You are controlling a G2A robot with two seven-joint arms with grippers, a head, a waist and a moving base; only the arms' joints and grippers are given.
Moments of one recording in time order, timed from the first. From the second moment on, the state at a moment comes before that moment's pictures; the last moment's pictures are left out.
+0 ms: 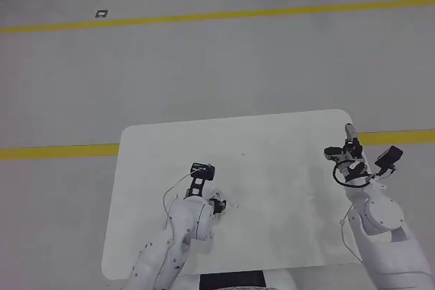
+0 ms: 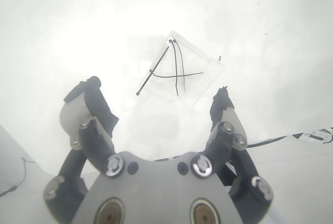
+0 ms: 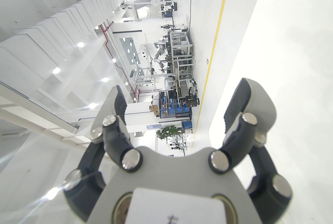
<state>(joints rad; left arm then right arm) 1.50 -1.45 -1.01 -1.92 1.57 0.34 -1.39 -1.73 -1.15 1.60 -1.80 0.42 0.00 0.00</state>
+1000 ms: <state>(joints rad) 1.43 -1.47 -0.94 -1.82 1.57 0.34 -1.39 -1.73 -1.15 1.60 -1.80 0.42 0.00 0.00</state>
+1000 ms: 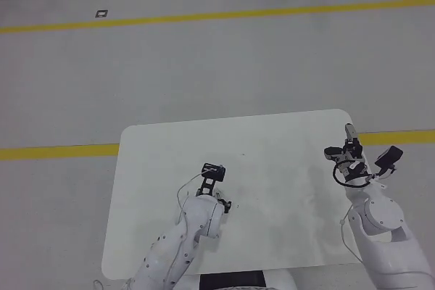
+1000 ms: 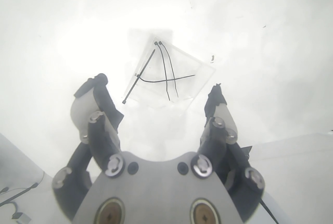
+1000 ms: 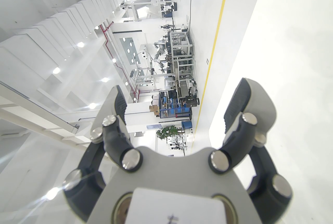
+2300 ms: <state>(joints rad) 1.33 -1.55 -0.92 -1.56 1.57 0.34 -1.39 -1.73 -1.15 1.60 -1.80 0.42 0.00 0.00</state>
